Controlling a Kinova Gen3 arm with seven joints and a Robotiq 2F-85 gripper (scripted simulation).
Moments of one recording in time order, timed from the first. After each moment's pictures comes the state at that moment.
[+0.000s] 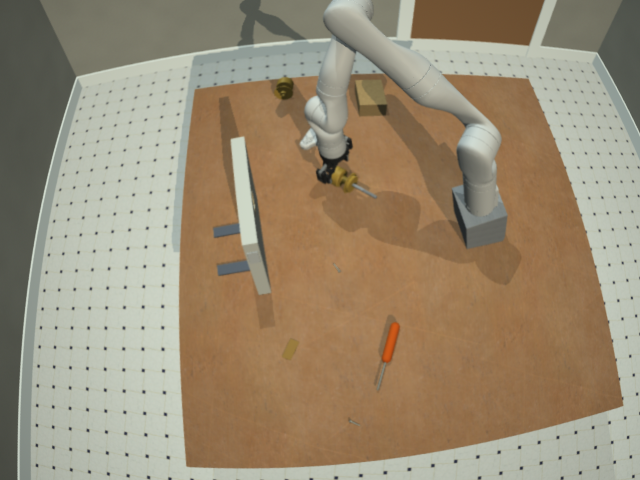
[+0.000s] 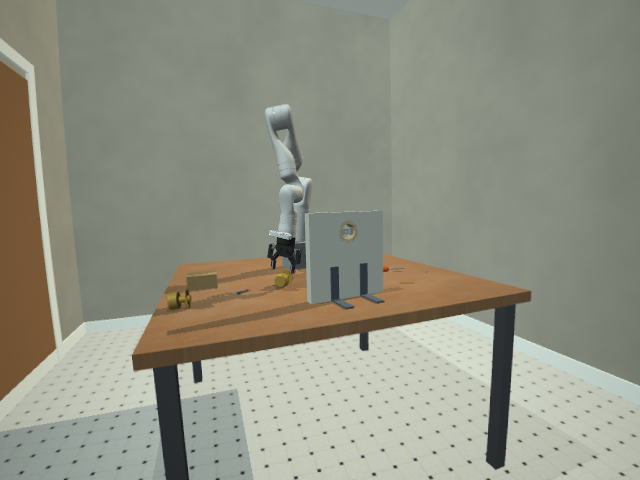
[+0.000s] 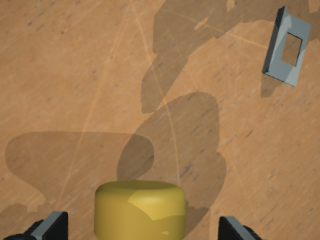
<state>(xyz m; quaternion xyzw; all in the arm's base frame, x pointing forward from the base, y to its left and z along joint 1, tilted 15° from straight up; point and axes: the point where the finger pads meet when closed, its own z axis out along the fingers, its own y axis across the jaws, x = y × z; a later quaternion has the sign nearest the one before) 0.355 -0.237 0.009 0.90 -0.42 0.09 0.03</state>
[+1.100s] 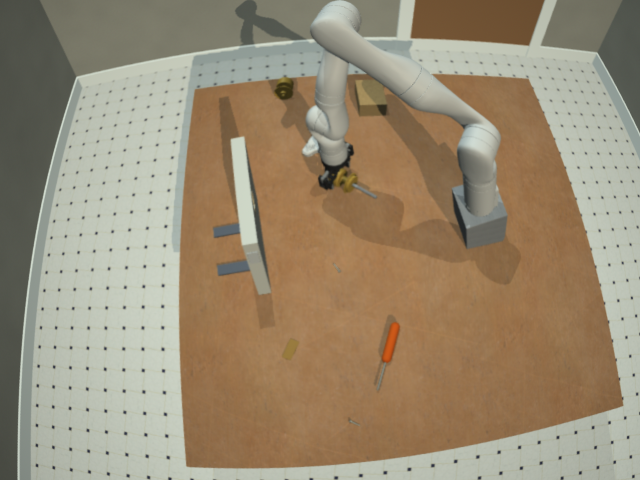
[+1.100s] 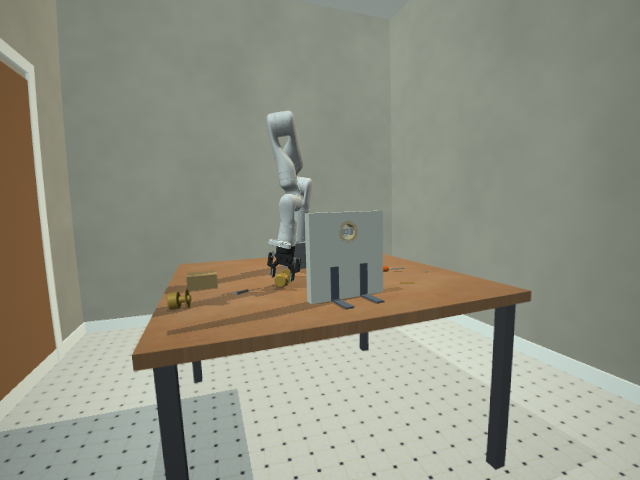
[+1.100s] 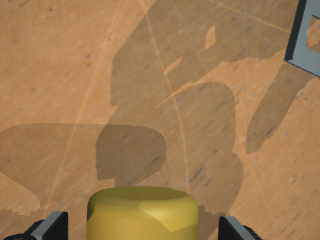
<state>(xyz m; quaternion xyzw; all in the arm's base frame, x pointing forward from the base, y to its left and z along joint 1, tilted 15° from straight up) 0.358 -0.238 -0.027 0.91 -0.42 0.08 0.03</state>
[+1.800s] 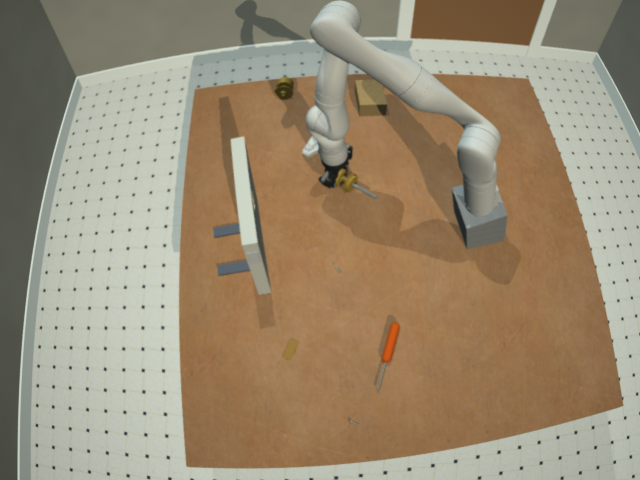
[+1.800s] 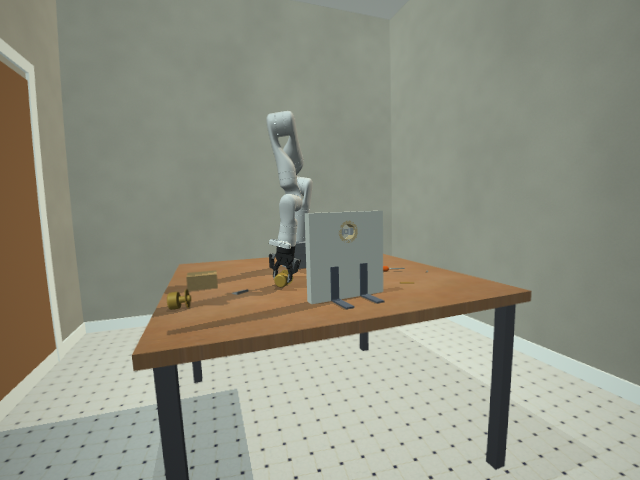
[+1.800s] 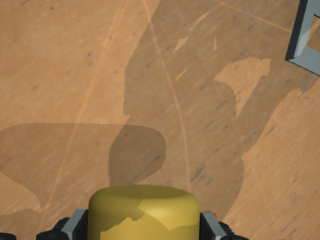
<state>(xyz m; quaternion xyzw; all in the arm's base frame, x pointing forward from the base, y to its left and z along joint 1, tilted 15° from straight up) 0.358 -0.237 -0.027 0.91 -0.41 0.08 0.03</state>
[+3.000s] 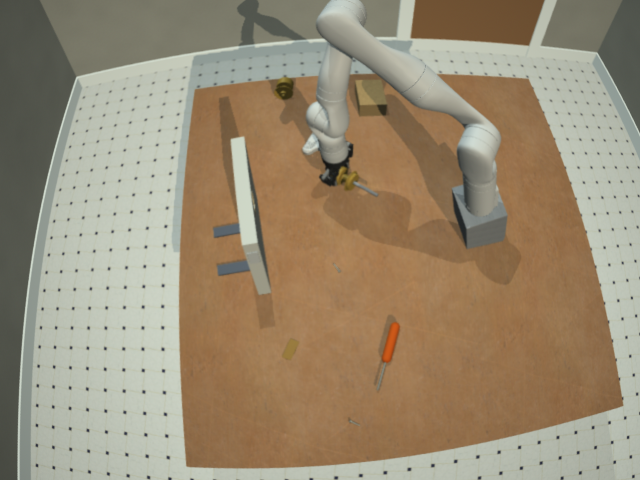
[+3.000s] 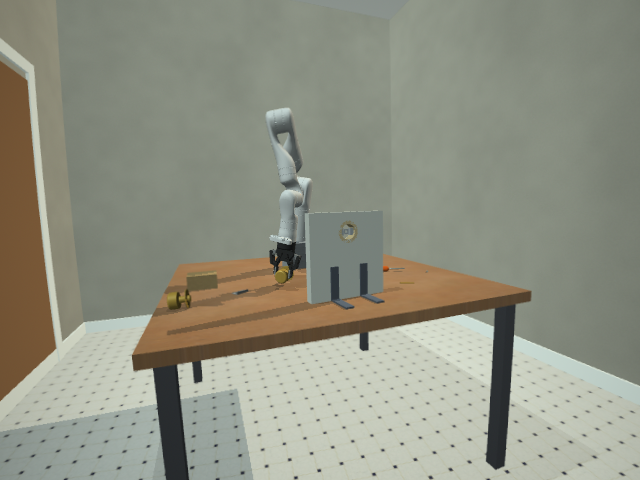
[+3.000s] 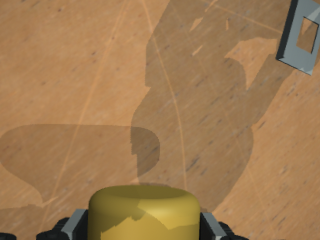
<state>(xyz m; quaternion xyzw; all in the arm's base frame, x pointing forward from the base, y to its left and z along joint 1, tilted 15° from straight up) 0.353 -0.233 -0.012 0.91 -0.41 0.08 0.03</state>
